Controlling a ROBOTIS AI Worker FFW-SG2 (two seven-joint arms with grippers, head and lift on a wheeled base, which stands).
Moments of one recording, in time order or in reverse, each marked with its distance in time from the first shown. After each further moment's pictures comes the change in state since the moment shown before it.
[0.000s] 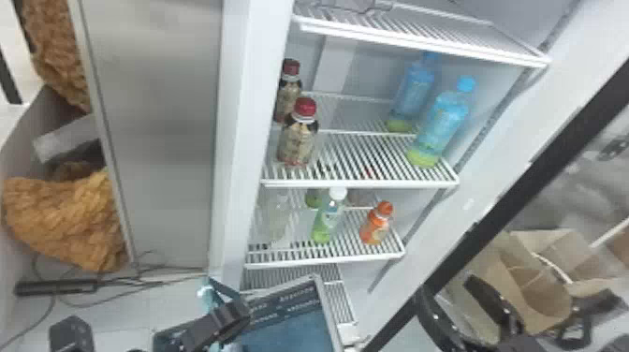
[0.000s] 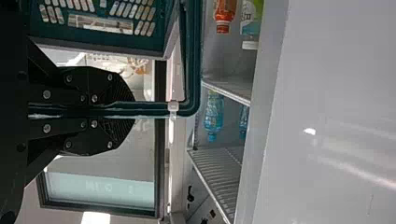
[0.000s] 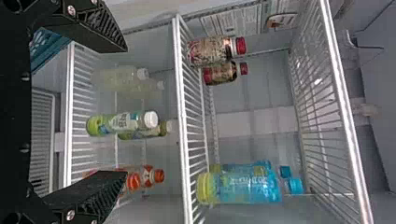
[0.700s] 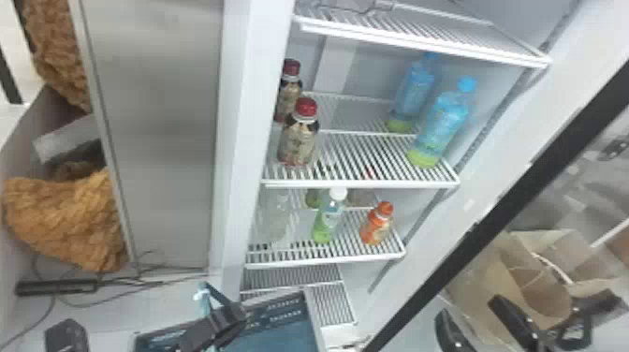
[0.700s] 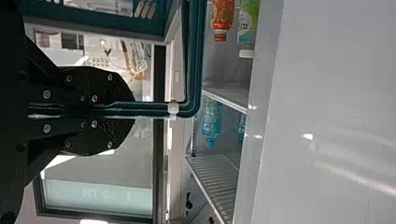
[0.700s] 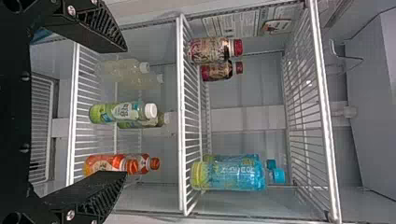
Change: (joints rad) left arm 0.004 -0.003 0.018 0.002 -0.022 0.011 0.007; right arm 0.108 0.000 -0.011 0.033 -0.016 -0.178 0.008
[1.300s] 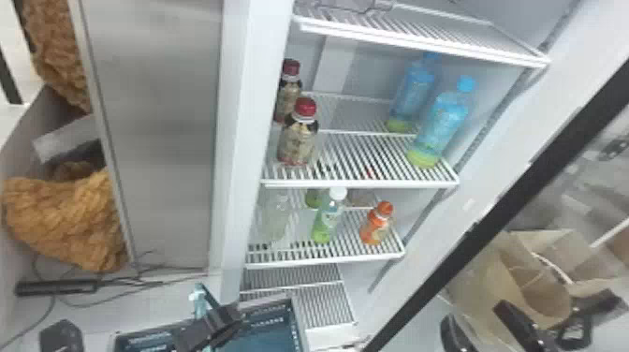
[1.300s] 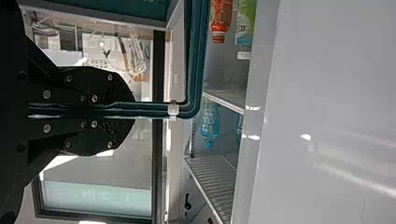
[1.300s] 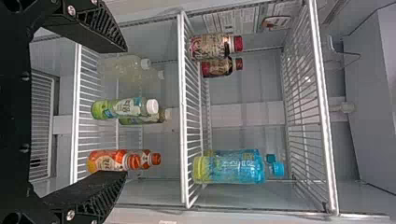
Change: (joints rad) left arm 0.001 0.005 0.008 0.000 0.001 0.002 0.000; right arm 0.010 0.000 -0.005 0.022 -0.017 -0.026 0.005
